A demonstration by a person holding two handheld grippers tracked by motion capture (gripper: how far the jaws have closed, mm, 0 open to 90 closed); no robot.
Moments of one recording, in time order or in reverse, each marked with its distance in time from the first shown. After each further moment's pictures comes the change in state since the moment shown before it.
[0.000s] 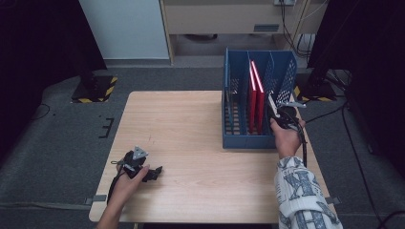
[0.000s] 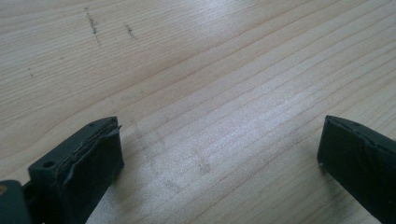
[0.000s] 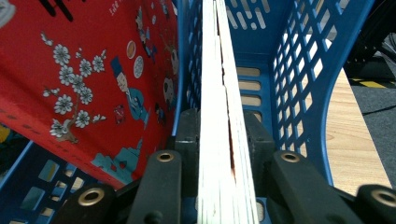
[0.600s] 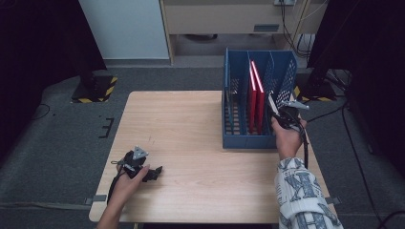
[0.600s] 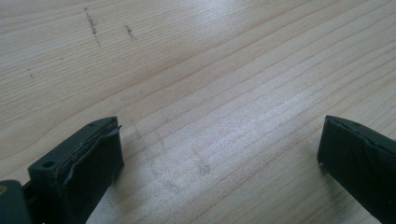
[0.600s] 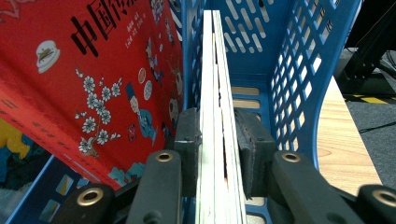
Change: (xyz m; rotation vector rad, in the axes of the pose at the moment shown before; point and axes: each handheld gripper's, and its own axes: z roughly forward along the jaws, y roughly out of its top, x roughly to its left) left arm 0.000 0.000 0.000 0.000 -0.001 0.001; right arm 0.001 0.002 -0.009 -0.083 0.008 0.014
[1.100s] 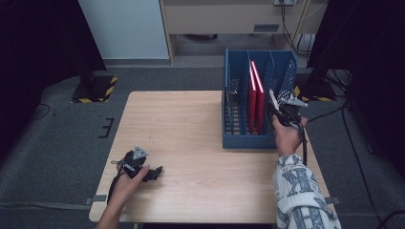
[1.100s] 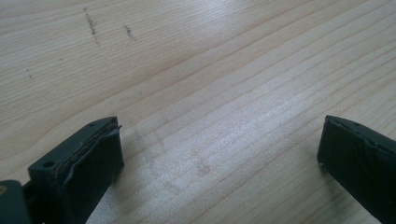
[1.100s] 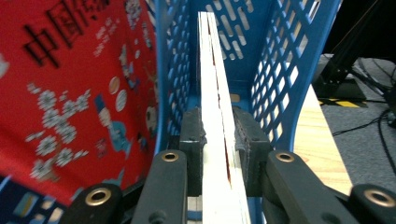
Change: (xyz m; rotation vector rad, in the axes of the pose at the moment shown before) left arm 0.000 0.000 0.000 0.000 -0.001 0.002; right arm -0.003 0.005 0.007 -0.005 -0.076 -0.030
